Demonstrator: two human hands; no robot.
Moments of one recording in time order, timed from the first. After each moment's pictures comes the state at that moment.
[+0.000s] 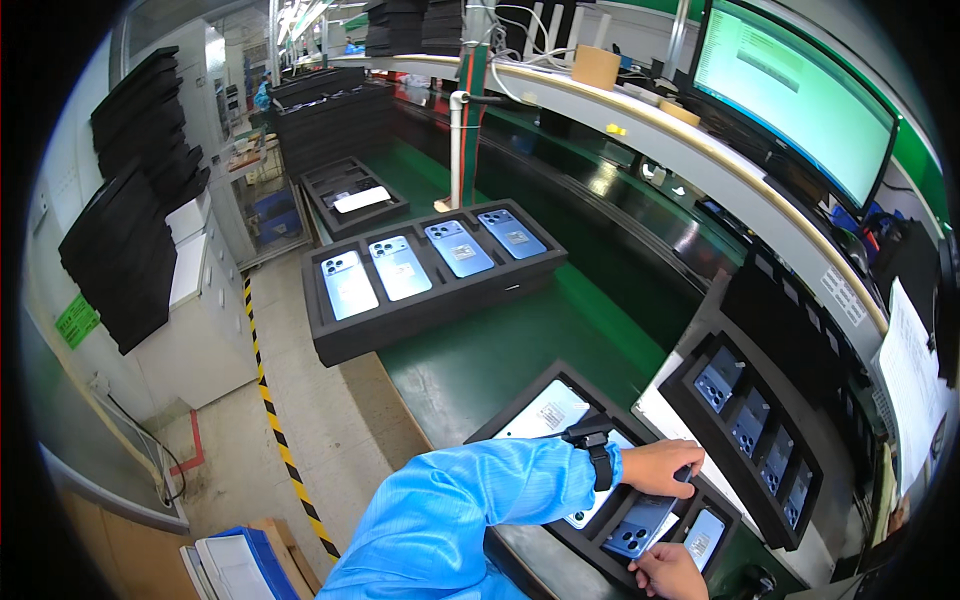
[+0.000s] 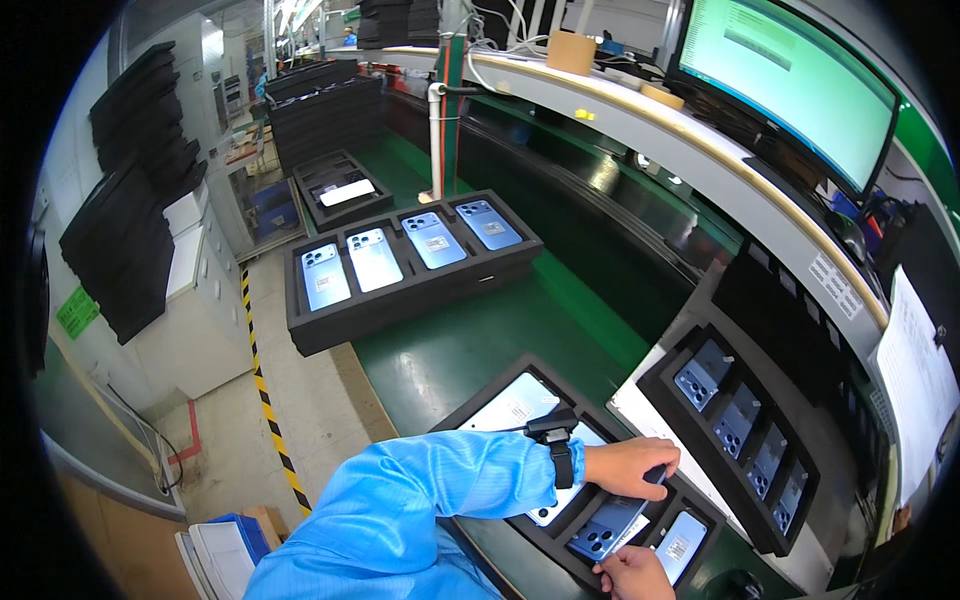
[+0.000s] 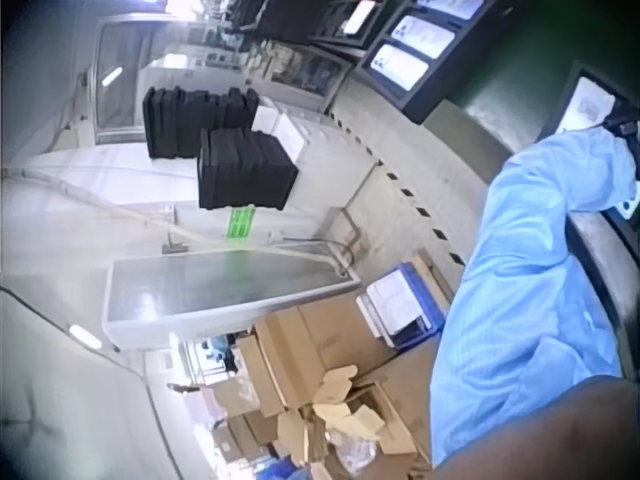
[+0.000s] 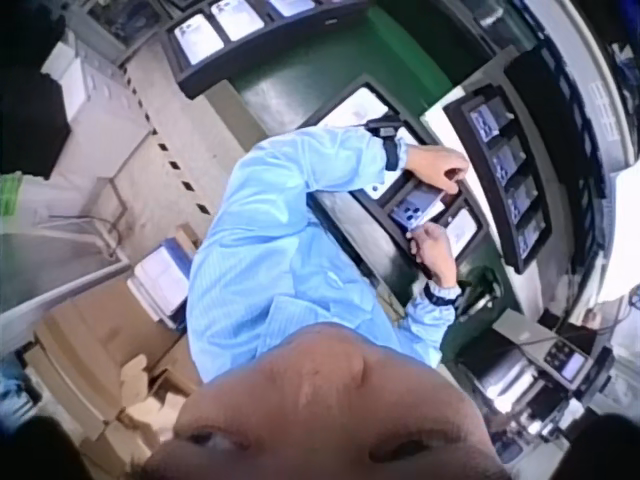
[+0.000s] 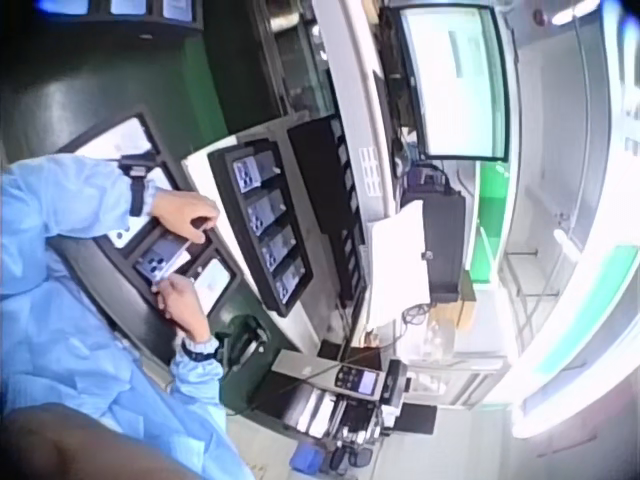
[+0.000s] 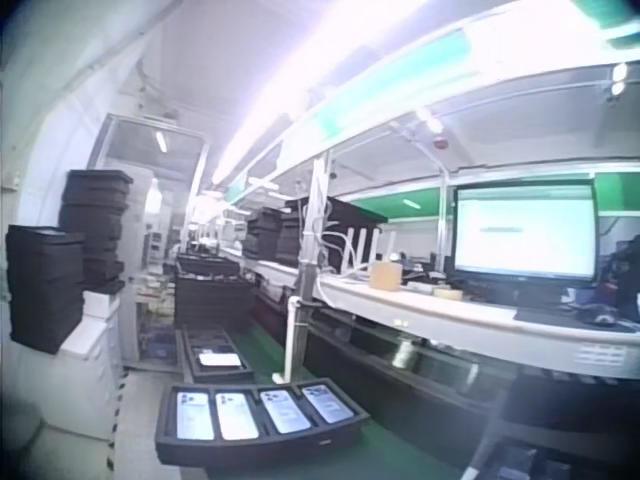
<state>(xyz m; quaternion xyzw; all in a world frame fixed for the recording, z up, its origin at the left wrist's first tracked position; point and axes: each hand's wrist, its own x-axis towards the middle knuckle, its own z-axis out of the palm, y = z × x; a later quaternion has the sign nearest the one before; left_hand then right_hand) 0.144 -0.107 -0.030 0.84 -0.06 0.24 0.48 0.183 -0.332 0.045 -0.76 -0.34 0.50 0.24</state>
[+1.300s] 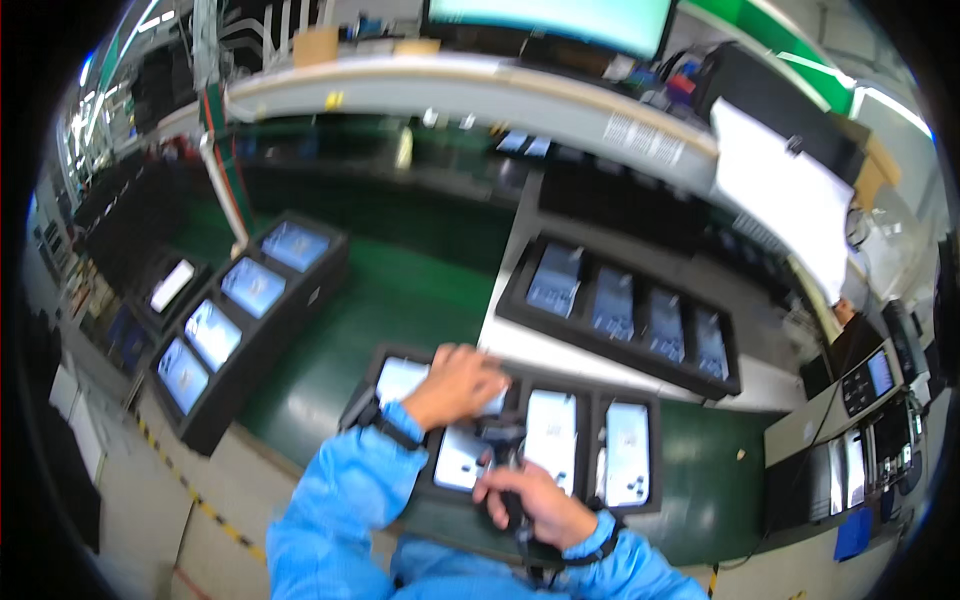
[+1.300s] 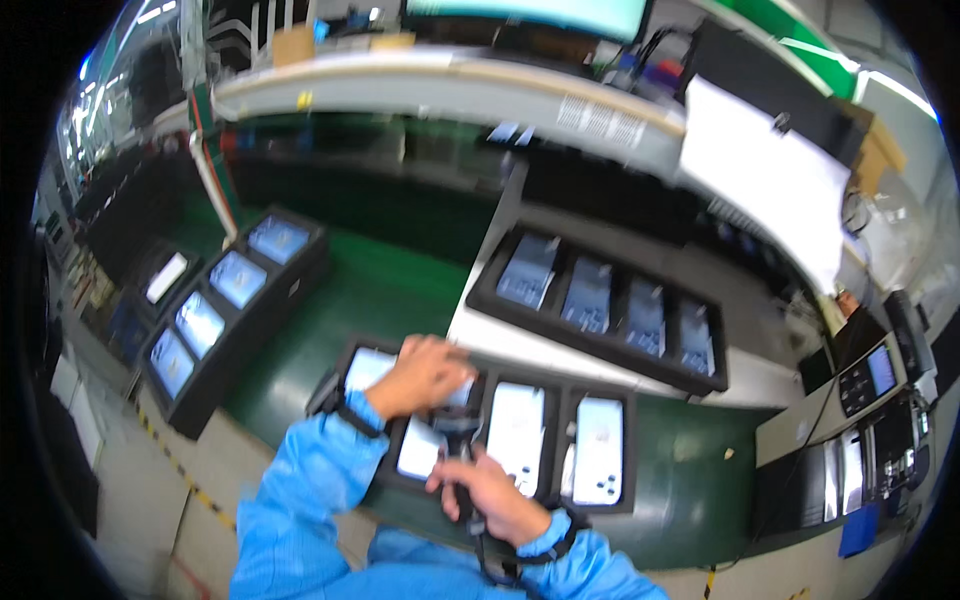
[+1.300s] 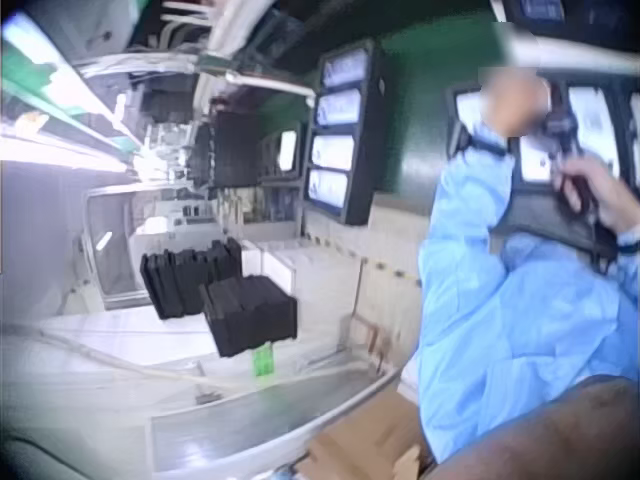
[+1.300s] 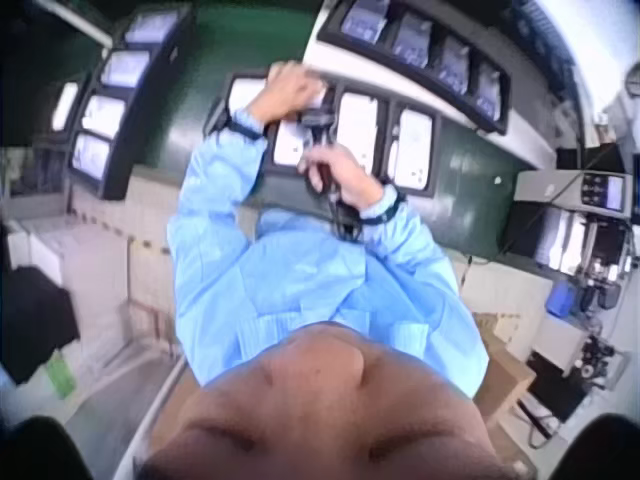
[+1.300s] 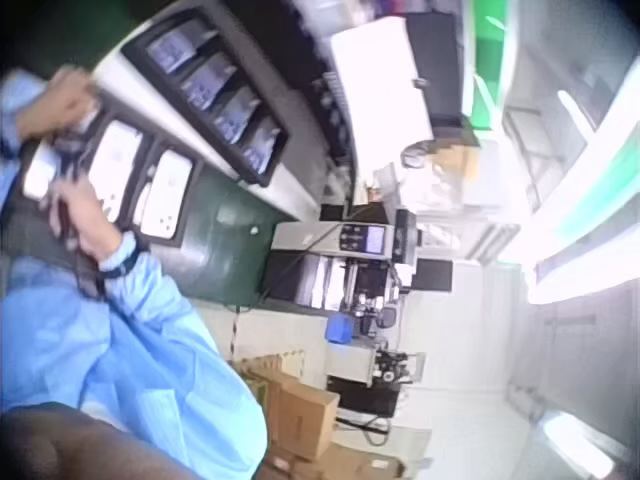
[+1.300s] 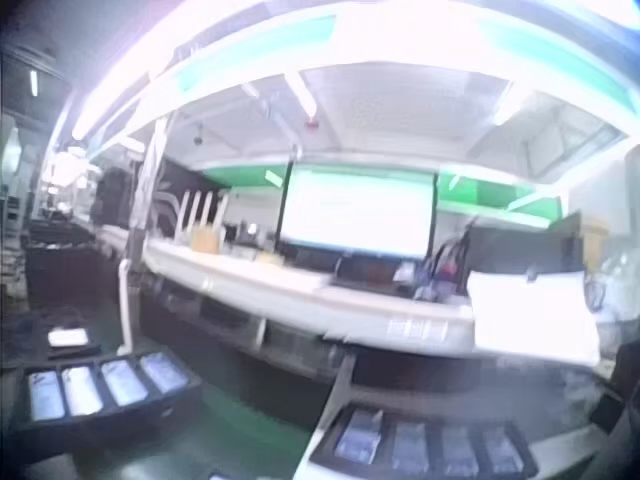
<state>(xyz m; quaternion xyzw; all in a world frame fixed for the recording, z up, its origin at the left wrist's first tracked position) 0.068 -0.042 -0.039 0.96 0.05 0.20 0.19 0.107 -0.276 0.013 -0.47 -0.16 0.64 0.59</state>
